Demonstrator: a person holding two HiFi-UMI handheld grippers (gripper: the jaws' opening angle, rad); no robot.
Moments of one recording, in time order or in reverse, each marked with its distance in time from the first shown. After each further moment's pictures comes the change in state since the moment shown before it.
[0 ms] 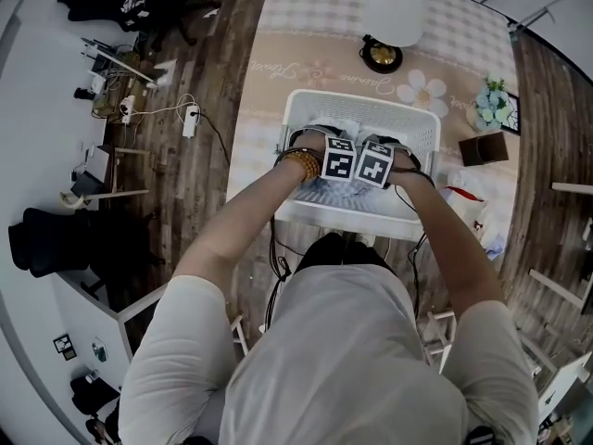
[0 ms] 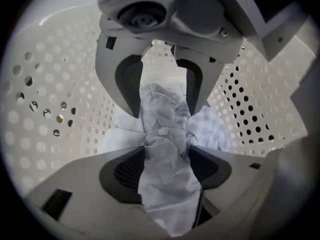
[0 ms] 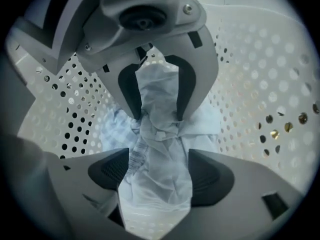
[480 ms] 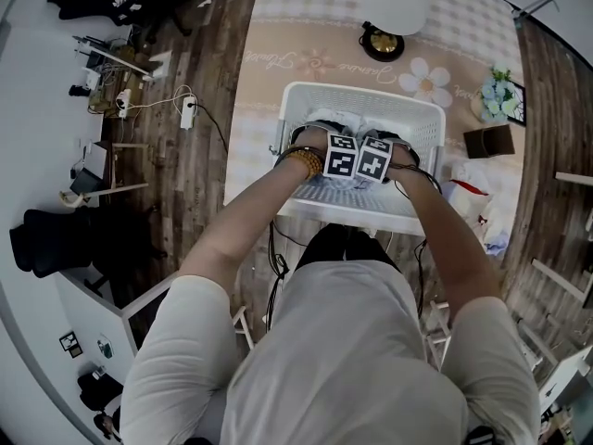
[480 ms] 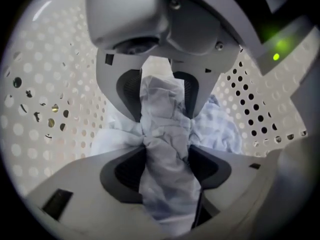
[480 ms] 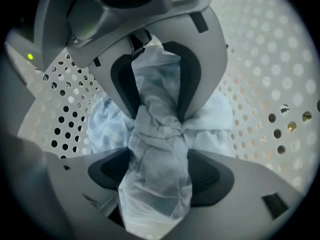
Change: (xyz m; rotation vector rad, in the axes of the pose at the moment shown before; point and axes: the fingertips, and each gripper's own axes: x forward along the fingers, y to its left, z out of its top) left arm 0.030 0.002 -0.001 0.017 0.005 0.005; right arm 0.036 -0.003 -0.011 -0.001 0.017 0.010
